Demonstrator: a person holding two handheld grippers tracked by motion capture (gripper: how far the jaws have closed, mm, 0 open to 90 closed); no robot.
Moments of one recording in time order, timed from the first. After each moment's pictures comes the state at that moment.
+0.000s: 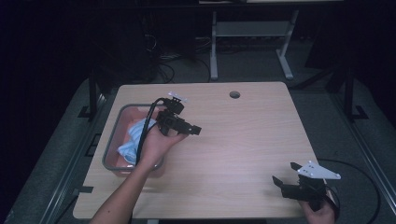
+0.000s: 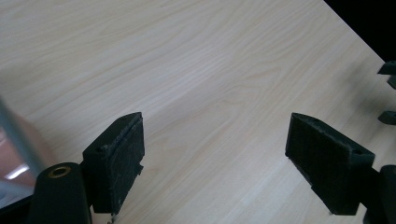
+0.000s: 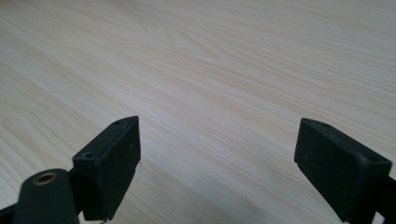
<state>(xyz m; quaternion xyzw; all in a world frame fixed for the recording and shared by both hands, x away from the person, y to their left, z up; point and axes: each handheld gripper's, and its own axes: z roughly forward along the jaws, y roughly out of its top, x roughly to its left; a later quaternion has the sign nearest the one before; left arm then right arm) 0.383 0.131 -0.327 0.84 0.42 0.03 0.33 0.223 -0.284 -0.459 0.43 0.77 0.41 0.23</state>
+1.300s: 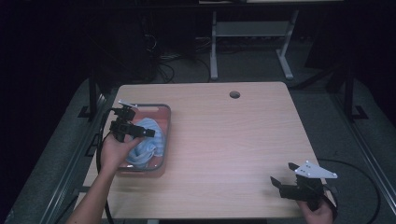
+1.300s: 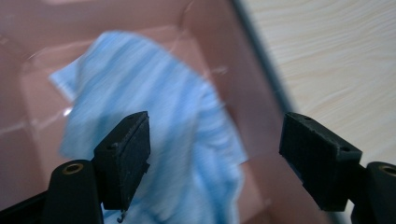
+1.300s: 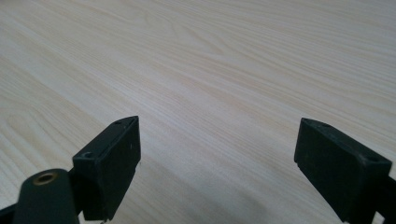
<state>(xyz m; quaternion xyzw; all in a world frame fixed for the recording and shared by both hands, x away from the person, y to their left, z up) 0.380 0.259 -0.359 0.79 0.55 0.07 0.27 0.225 -0.279 -0.461 0.43 0.78 0.40 0.23</state>
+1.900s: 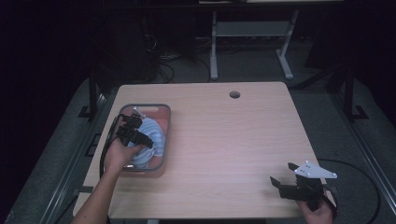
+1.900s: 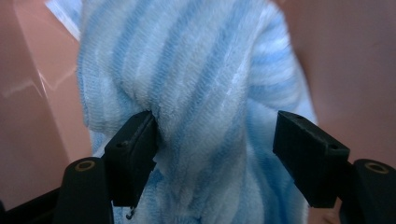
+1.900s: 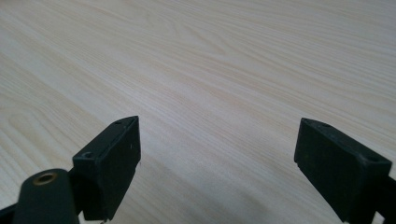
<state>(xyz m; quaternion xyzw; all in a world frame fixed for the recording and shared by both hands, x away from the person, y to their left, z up) 0.396 0.247 -0.401 0.82 0.56 0.06 0.13 0.225 -0.279 -0.461 0.43 0.78 0.40 0.23</state>
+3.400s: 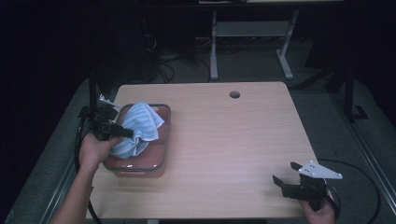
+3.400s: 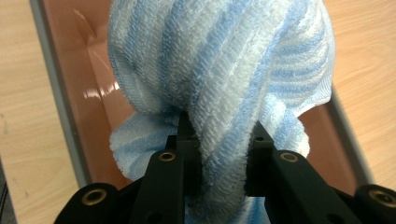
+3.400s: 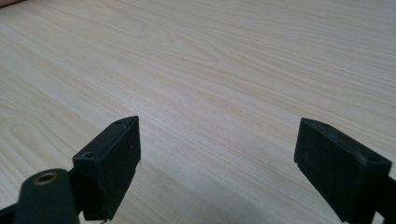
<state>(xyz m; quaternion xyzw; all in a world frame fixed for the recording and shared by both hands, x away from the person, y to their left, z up) 0.368 0.299 -0.328 0.79 0.56 0.06 0.26 0.223 -0.285 -0.458 0.44 0.76 0.42 0.23</state>
